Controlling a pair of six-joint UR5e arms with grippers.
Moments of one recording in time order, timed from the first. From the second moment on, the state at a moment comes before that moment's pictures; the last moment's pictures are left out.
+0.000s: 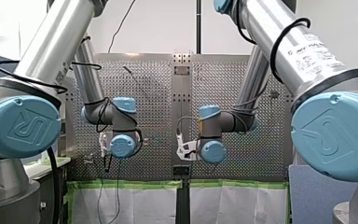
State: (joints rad) left arm -0.53 -1.98 -2.38 -1.89 -2.14 -1.61; right arm 2.34 -0.93 2.00 -0.98 1.87 1.46
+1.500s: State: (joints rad) left arm -0.42 -1.55 -2.08 -2.32 -2.28 -1.70; right arm 2.30 -1.34 1.60 -0.52 1.66 1.49
